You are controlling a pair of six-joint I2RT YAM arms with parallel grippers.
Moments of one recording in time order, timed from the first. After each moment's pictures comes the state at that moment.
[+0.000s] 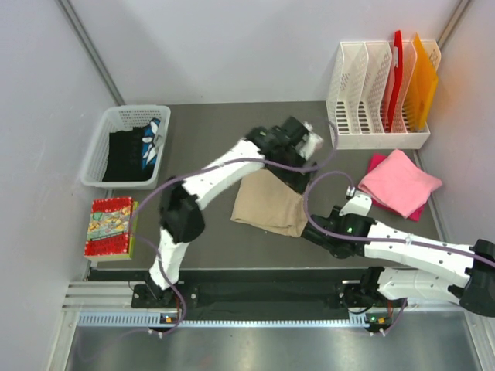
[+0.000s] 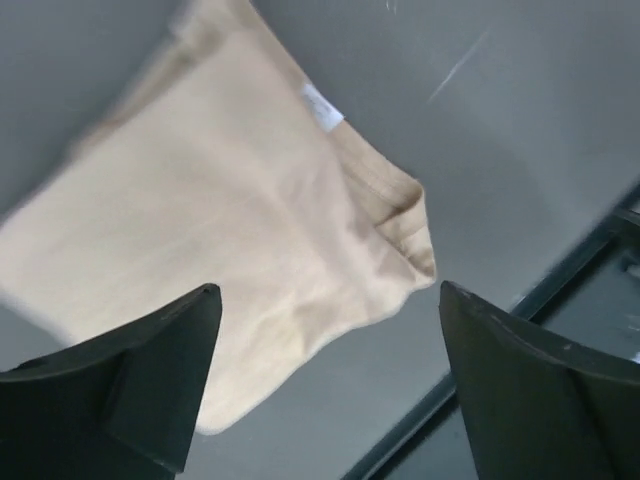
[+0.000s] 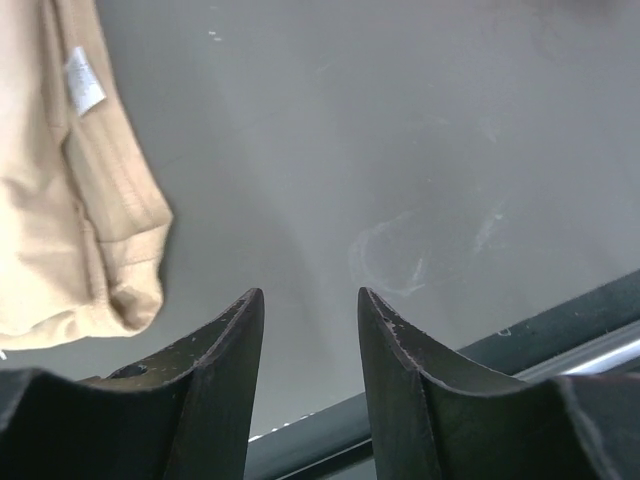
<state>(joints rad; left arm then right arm) -0.88 2.17 2.10 -1.03 0.12 -0.08 1.09 1.04 0.75 -1.17 0.84 1.50</state>
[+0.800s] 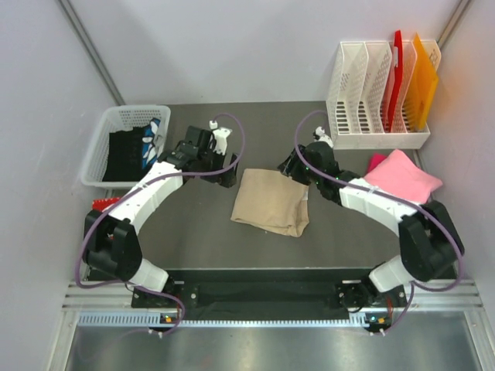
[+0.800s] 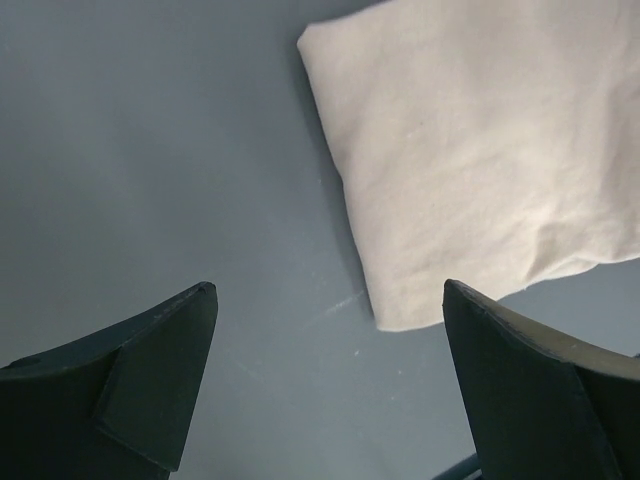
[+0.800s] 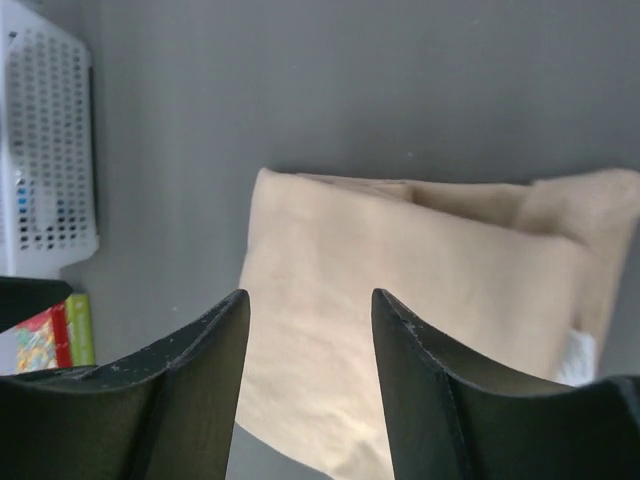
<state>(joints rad) -0.40 1.50 1.21 -0.59 0.19 -0.03 0.57 1.44 0.92 -0.03 0.13 0.83</state>
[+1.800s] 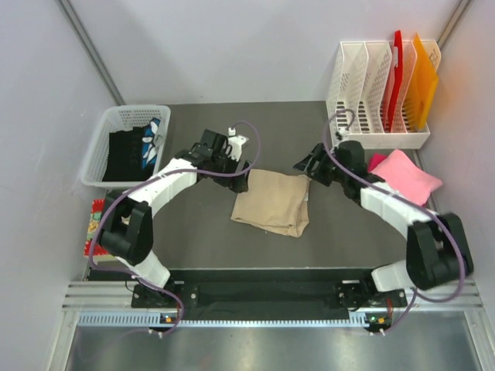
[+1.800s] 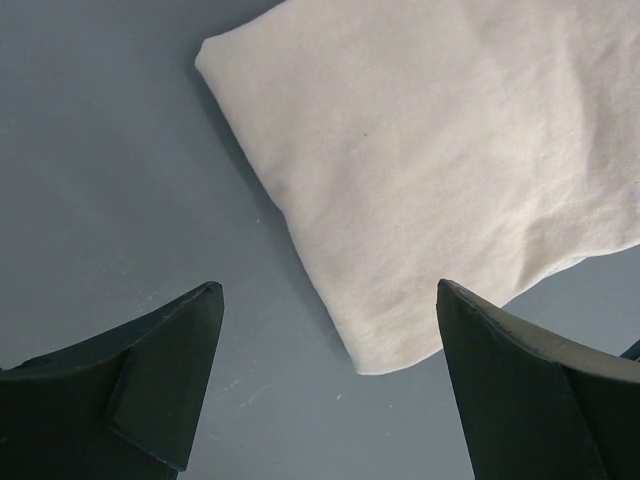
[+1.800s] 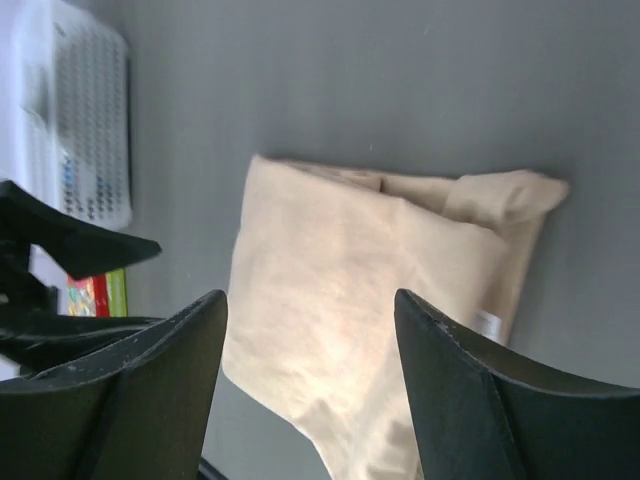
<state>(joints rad) -0.44 1.64 1.21 -0.50 0.30 0.04 0.31 1.46 0.83 0.06 -0.30 0.77</state>
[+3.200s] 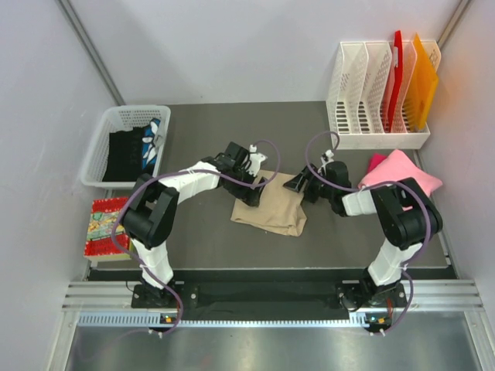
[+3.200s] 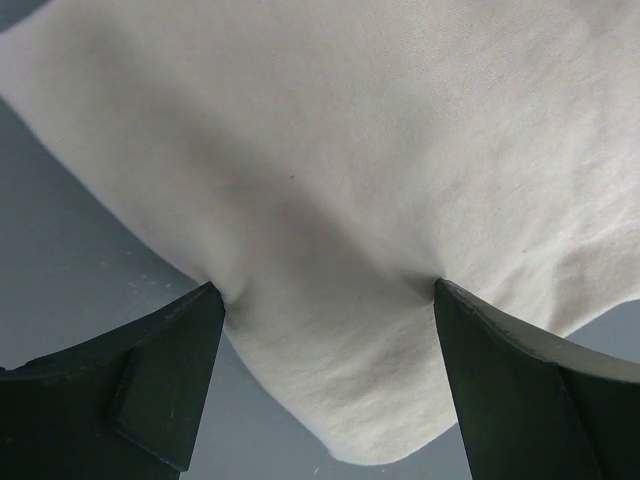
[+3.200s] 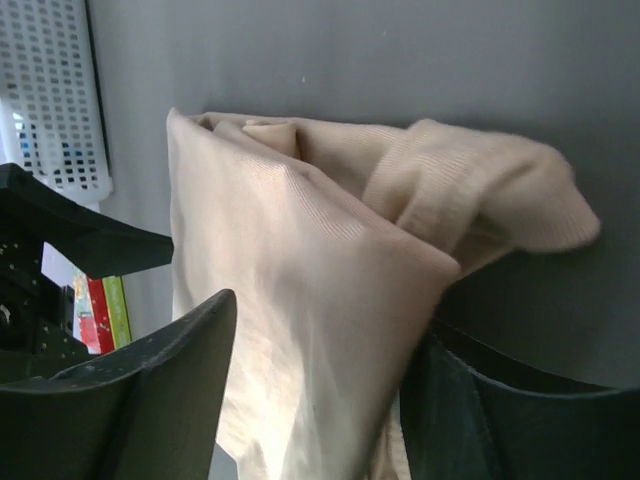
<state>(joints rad) -0.55 1.83 1.21 -0.43 0.28 0.06 0.32 1.73 0.62 0.56 -0.39 0.89</state>
